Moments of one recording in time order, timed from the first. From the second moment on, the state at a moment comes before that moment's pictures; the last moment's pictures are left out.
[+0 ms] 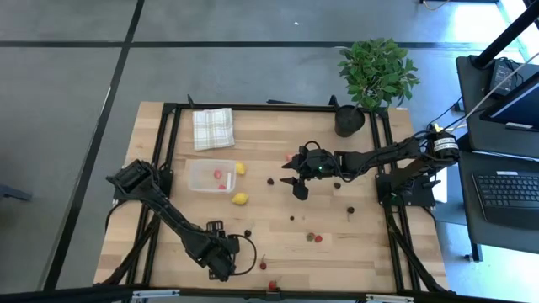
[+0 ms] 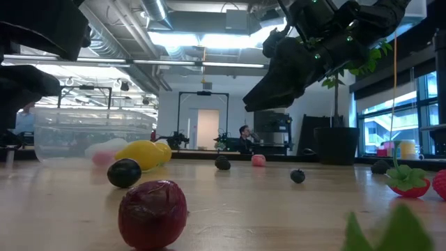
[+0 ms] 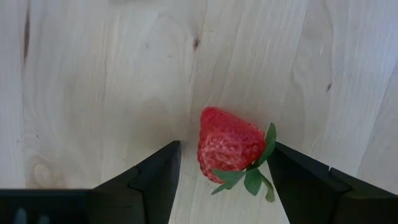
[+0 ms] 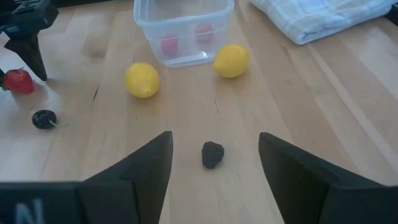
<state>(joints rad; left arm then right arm) -0.73 1.93 1.23 -0.75 -0.15 -0.91 -0.03 1.55 0.71 0.31 0.04 0.13</state>
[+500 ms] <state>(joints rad) -0.73 1.93 1.23 -0.74 -0.18 -0.91 -0.03 1.55 0.71 0.31 0.04 0.13</state>
